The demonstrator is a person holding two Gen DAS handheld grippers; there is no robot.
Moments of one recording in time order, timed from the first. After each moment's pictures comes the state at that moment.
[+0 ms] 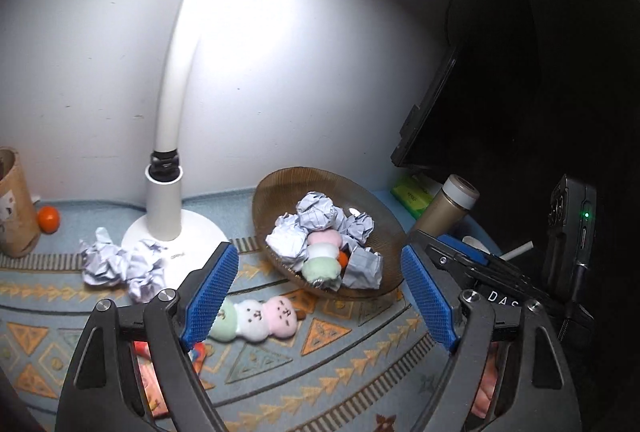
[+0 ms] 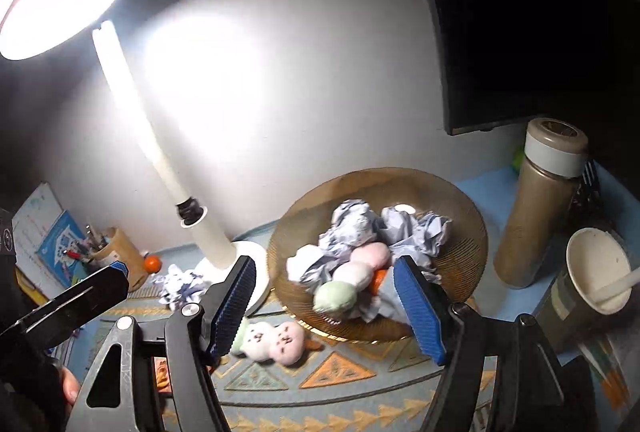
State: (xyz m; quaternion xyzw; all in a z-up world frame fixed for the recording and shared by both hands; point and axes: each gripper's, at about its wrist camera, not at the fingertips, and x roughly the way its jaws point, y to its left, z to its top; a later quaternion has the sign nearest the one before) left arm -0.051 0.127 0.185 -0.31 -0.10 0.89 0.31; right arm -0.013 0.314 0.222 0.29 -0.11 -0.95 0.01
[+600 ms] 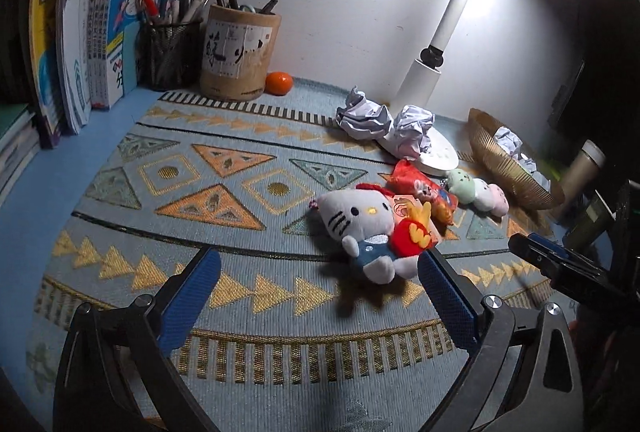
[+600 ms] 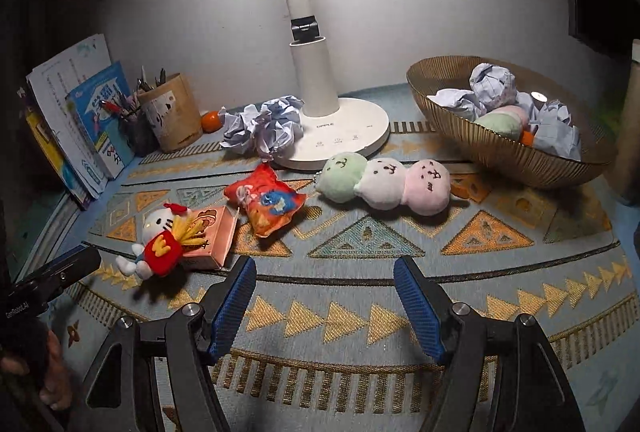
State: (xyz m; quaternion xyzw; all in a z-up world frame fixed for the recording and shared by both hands) left arm 0.020 -0.055 0.029 -0.36 -0.12 0.92 0.08; right arm 0.001 0.205 0.057 0.37 -0.04 -0.92 0.06
